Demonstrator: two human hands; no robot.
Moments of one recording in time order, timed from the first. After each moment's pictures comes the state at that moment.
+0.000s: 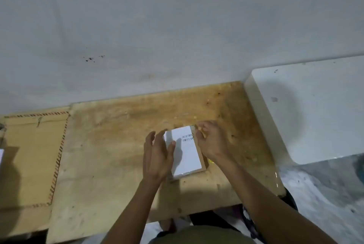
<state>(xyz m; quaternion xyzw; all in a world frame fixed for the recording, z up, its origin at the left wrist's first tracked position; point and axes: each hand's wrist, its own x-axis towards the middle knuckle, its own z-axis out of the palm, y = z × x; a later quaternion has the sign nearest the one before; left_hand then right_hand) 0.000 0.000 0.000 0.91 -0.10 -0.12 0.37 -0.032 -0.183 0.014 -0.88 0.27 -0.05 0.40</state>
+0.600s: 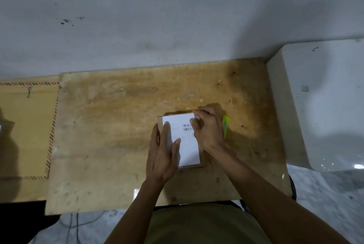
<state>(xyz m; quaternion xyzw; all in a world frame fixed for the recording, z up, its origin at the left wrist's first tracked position) -0.022 -0.018 -0.046 0.92 -0.09 -0.16 0.35 -0.005 -0.192 -0.029 -0.89 0.23 0.01 0.39</state>
